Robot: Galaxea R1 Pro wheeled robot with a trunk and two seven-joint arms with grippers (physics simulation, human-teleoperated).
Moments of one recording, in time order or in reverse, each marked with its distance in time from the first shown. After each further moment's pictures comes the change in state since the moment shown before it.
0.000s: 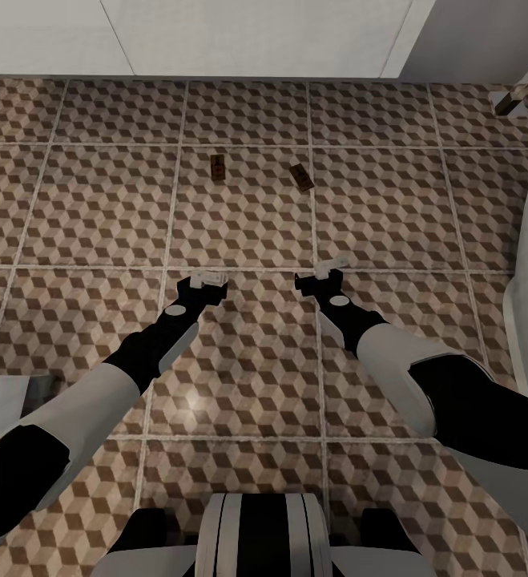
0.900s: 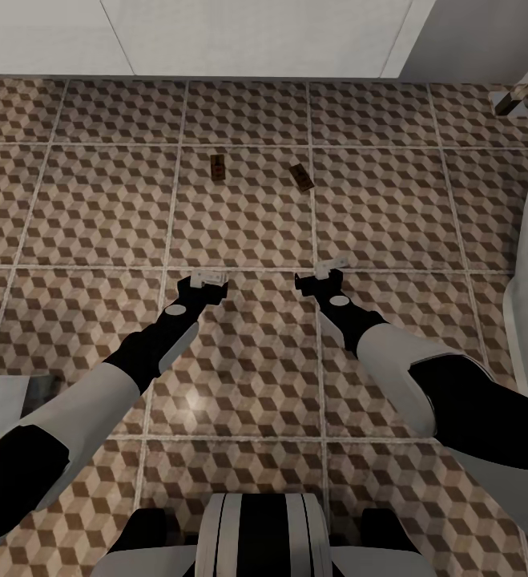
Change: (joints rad) left arm 0.000 0.000 0.000 -0.005 0.000 0.000 0.000; right arm 0.000 0.000 0.000 0.000 0.001 0.000 -0.001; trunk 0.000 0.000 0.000
